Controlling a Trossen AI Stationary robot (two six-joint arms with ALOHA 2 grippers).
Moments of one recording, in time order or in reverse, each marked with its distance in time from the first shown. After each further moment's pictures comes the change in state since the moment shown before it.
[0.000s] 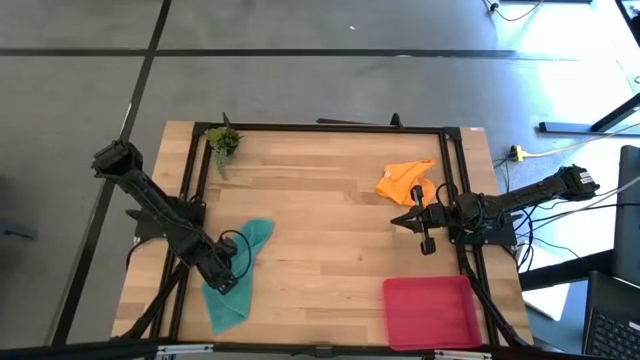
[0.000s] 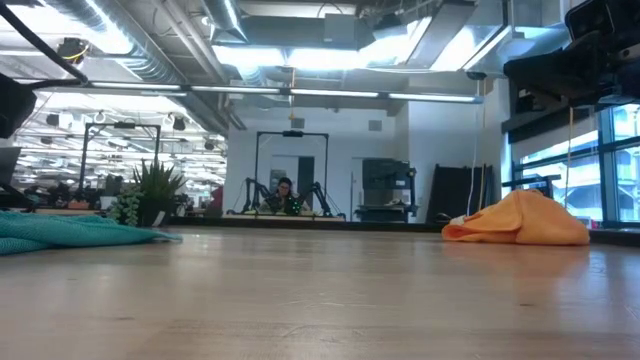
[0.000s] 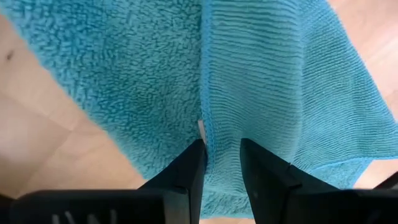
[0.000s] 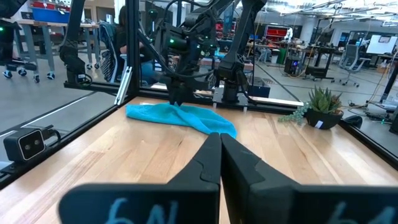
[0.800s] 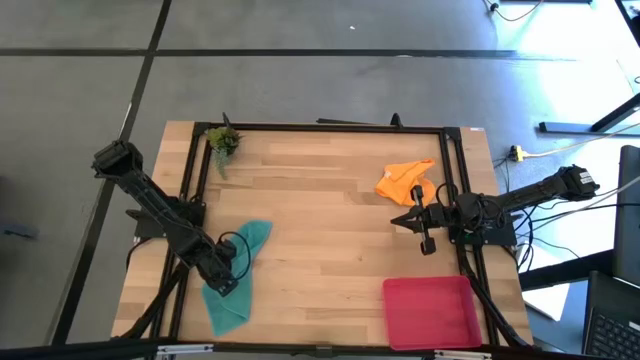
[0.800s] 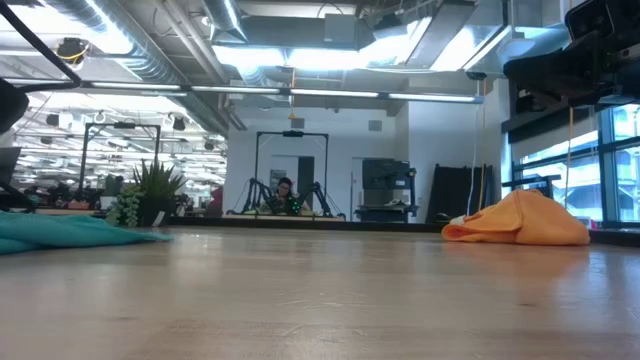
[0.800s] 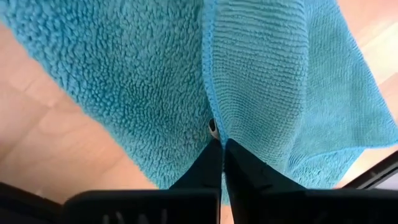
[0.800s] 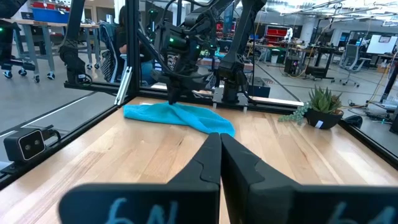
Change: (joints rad) left arm 0.000 0.000 0.000 0.026 0.049 -0.055; right arm 0.000 0.000 0.000 0.000 0.000 0.000
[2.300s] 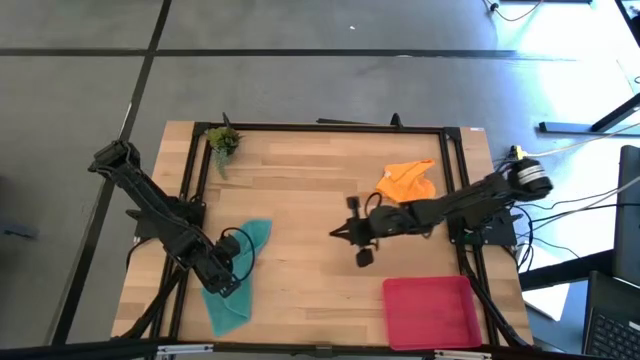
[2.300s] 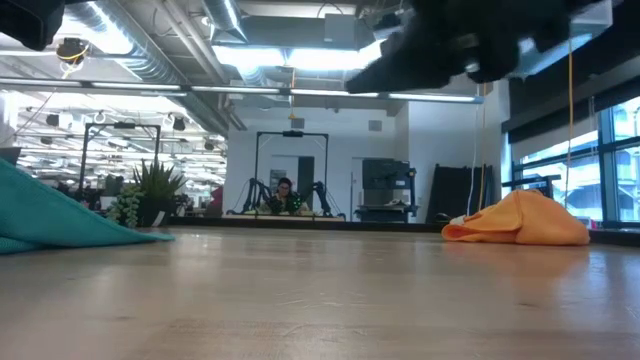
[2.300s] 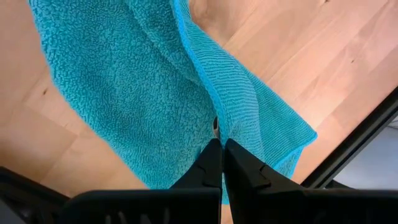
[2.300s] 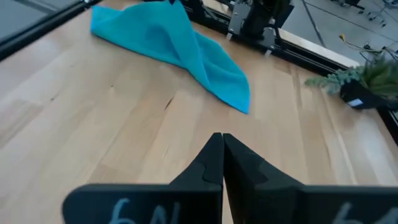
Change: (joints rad) left arm 0.008 -0.005 0.275 -0.301 -0.165 0.126; right arm -0.001 0.995 0.799 -0.283 0.052 -0.195
